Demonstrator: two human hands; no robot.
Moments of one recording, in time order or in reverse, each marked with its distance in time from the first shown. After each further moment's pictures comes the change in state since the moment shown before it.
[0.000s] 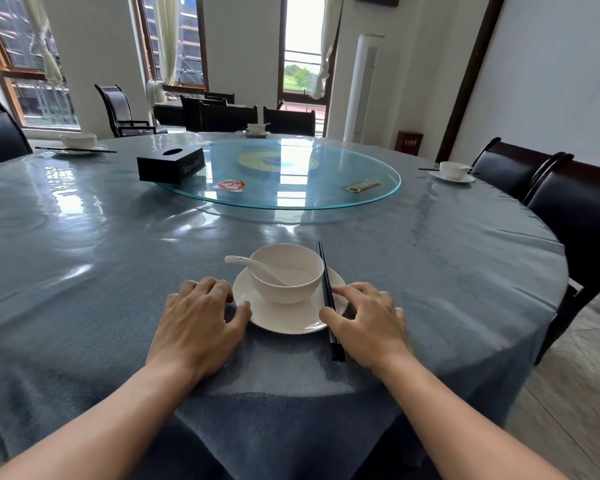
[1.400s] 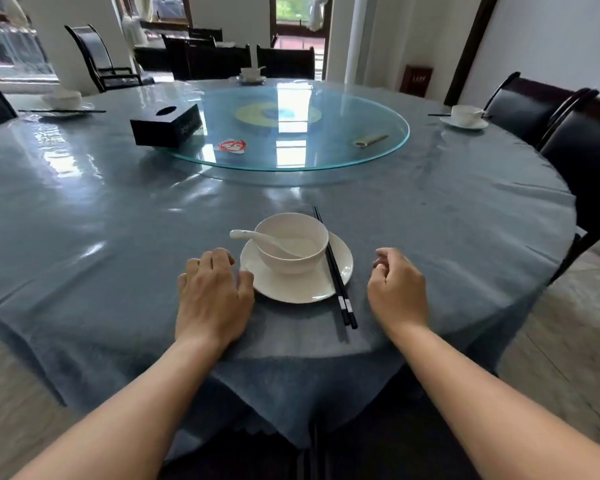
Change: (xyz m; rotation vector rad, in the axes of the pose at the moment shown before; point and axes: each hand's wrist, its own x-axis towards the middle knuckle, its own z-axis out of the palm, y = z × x) left_hand -0.001 0.001 0.000 -0.117 0.090 -0.155; right_hand -0.002 0.006 0.000 0.196 0.275 0.168
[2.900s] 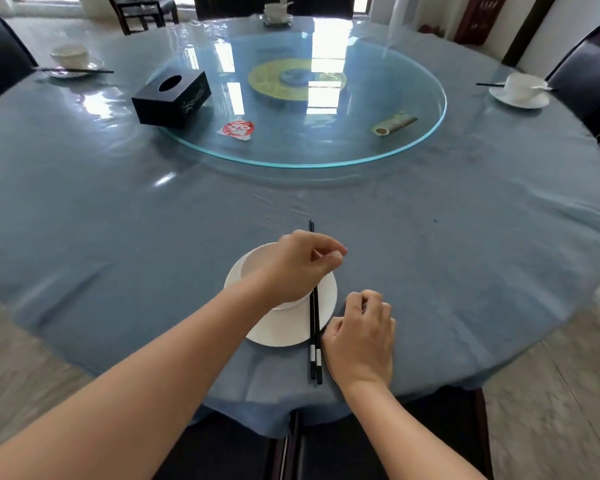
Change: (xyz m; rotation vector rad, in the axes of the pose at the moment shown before) left_hand 0.090 0.143 0.004 -0.453 -0.577 0.028; right_hand -0.002 -0.021 -0.004 -0.450 -0.217 -0.096
